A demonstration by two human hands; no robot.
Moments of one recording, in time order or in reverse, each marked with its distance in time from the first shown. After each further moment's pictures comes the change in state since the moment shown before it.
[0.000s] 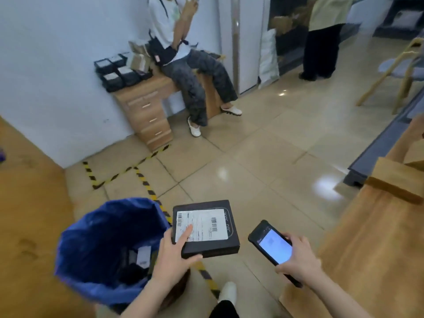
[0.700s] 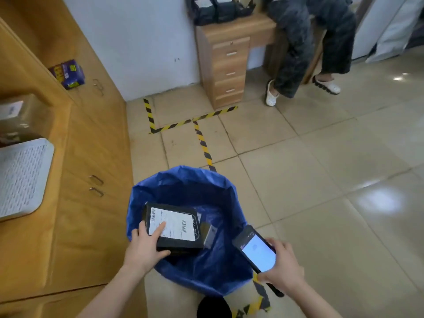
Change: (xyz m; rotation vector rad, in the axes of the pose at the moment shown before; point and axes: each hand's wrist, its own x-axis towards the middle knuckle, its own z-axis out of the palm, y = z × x) left_hand 0.036 -0.338 -0.161 0.379 -0.094 -0.535; right_hand 0.052 -0.304 0.230 -0.114 -0.341 -0.150
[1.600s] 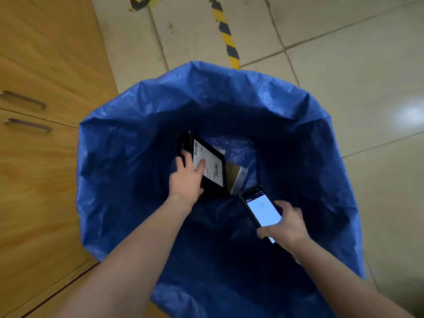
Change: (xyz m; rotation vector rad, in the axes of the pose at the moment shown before) left_hand 0.275 -0.017 0.237 0.393 -0.208 0.173; right_hand 0.276 -0.003 0.259 0.105 -0.258 0.373
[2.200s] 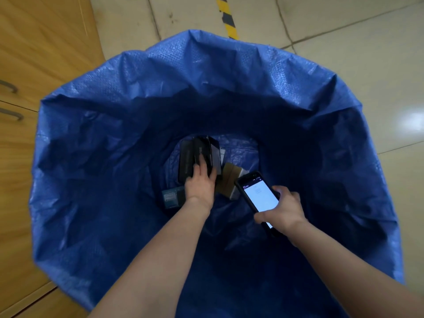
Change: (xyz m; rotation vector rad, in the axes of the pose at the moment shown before) left_hand 0.039 0.047 0.057 -0.043 -0.107 0.059; right_hand 0.074 -0.016 0.018 -0.023 0.045 -0.054
